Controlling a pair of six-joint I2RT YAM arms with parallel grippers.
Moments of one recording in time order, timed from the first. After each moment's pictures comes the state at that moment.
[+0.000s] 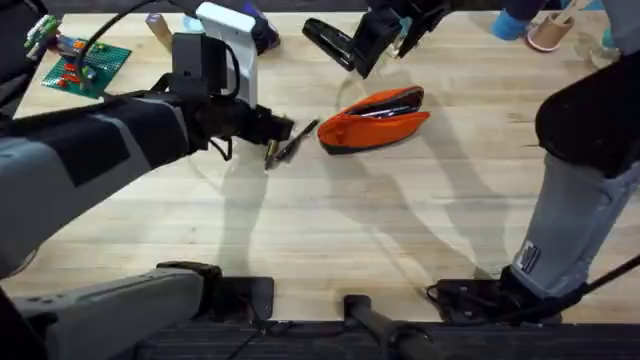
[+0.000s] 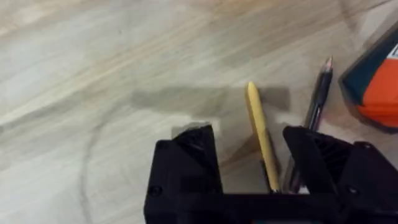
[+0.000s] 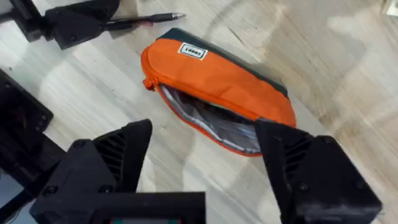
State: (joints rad) left arm -0.09 1.40 0.69 -0.21 0.19 0.25; right arm 0.36 2.17 2.41 -1.70 -0.27 -0.32
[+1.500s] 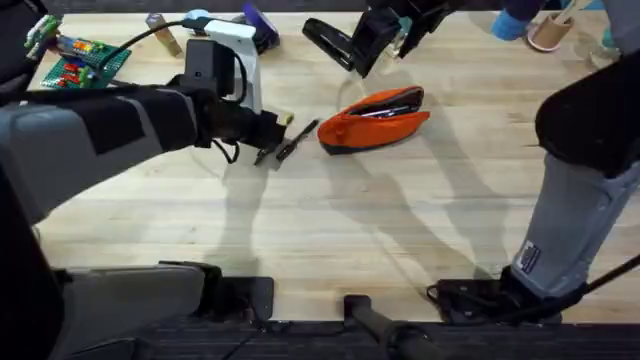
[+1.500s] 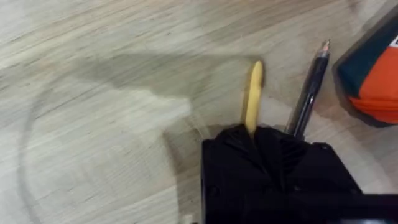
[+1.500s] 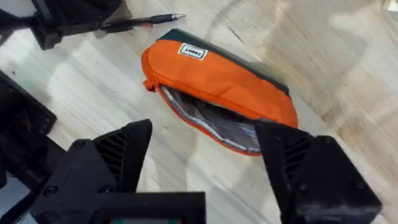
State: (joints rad) left arm -0.09 1.50 0.72 -0.28 0.27 0.18; right arm 0.36 2.17 2.41 -1.70 -0.27 -0.29
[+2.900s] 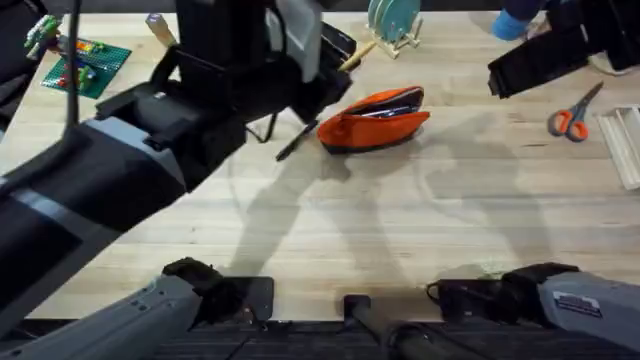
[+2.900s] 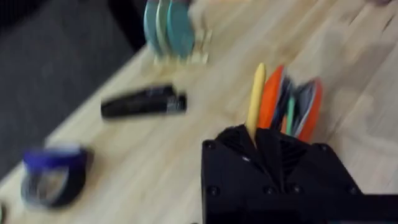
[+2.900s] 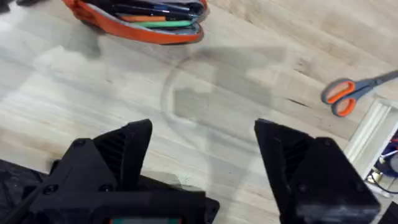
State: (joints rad) left arm -0.44 1.15 0.78 -0.07 0.27 0.33; right arm 0.21 1.35 1.76 -1.58 0.01 -0.16
